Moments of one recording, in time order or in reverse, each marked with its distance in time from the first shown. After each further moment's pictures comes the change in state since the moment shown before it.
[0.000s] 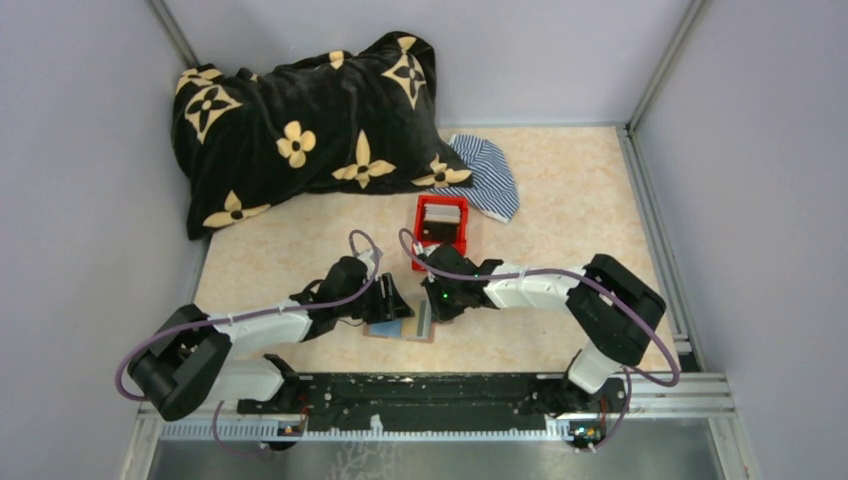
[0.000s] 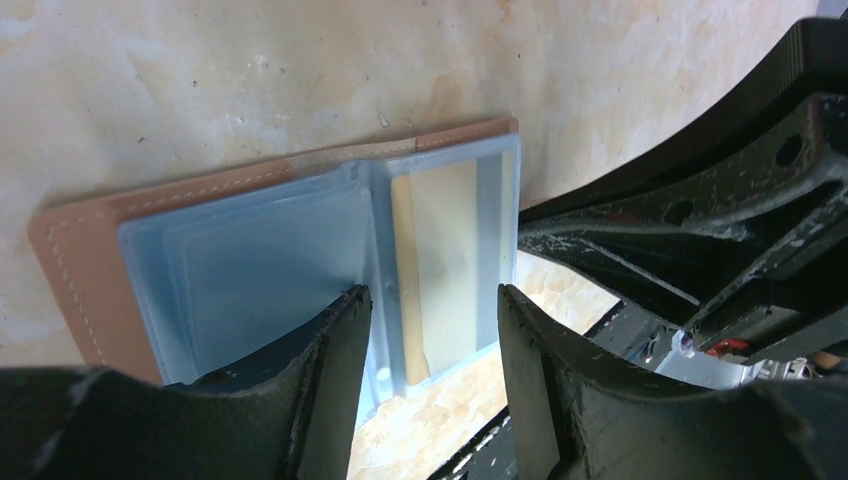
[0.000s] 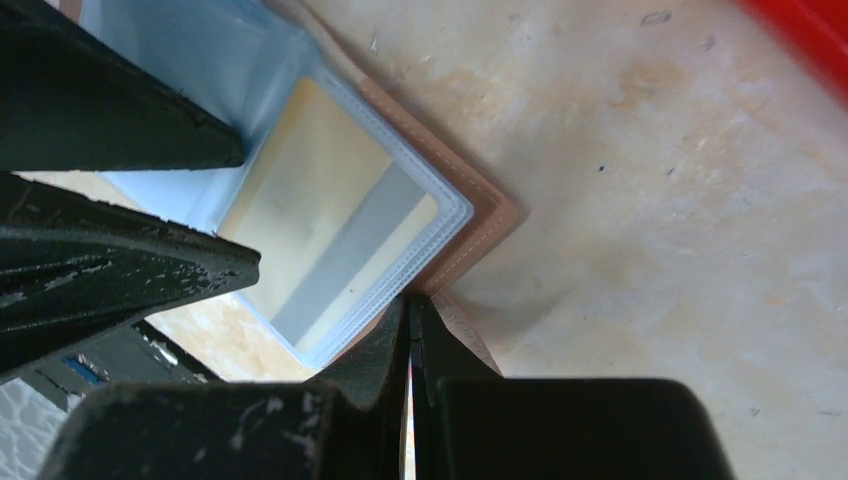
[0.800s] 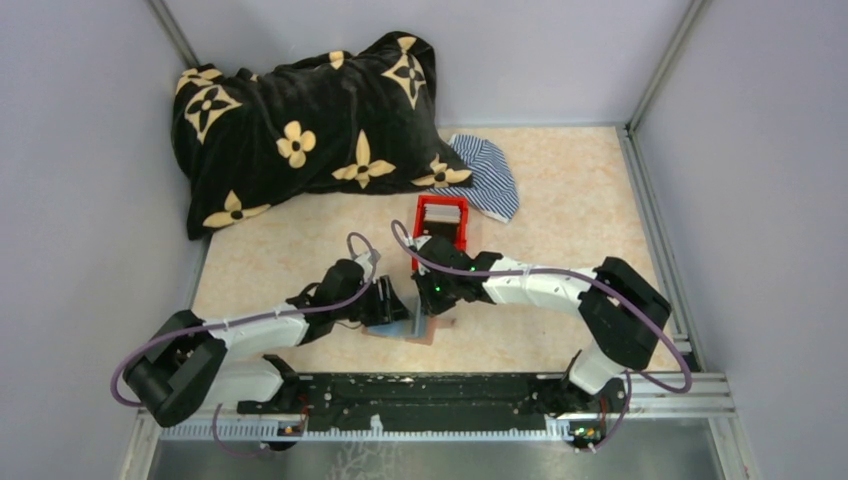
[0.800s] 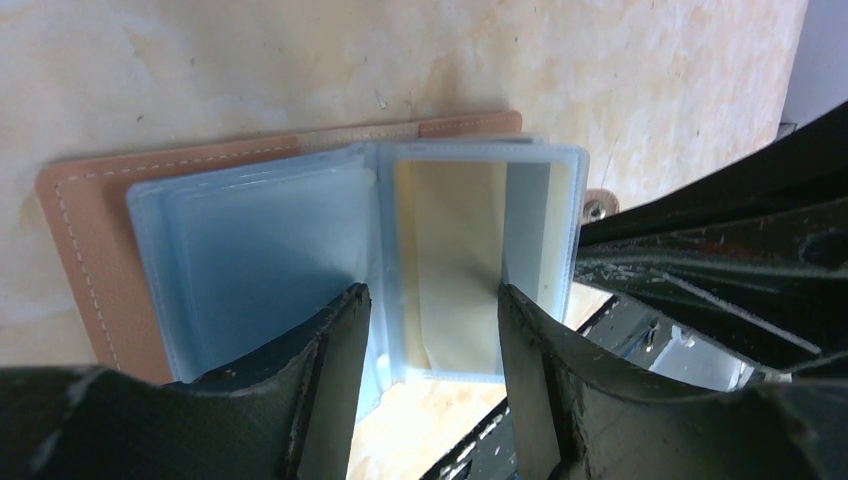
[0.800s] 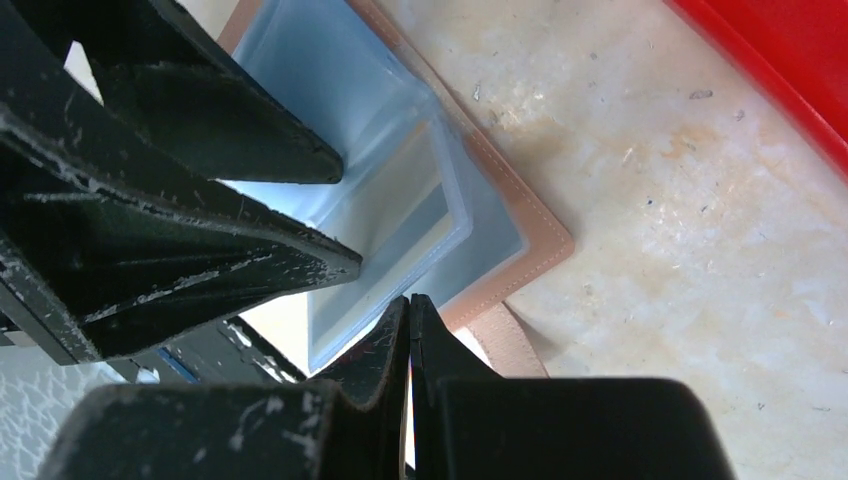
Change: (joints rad) left arm 0.004 -0.021 -0.021 0.017 0.016 0.007; right arm 0.033 -0.039 0.098 -0.091 -0.014 -0.016
